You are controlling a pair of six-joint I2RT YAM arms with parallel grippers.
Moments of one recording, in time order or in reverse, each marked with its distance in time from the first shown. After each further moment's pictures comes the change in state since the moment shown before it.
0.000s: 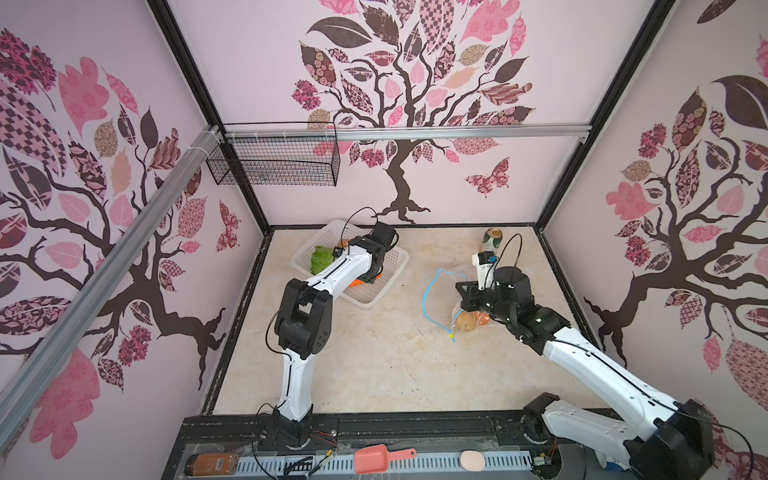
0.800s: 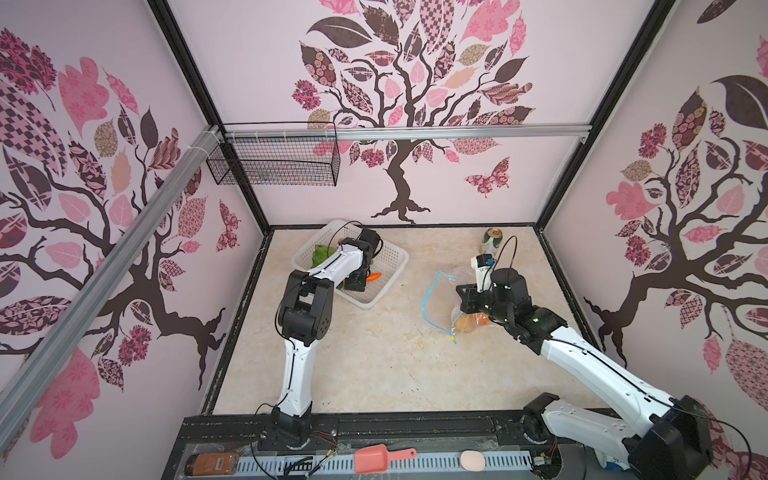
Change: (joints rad) left arm 0.113 0.110 0.003 -0.087 0.077 -0.136; right arm 0.000 0.021 -0.014 -0.009 0.017 -0.008
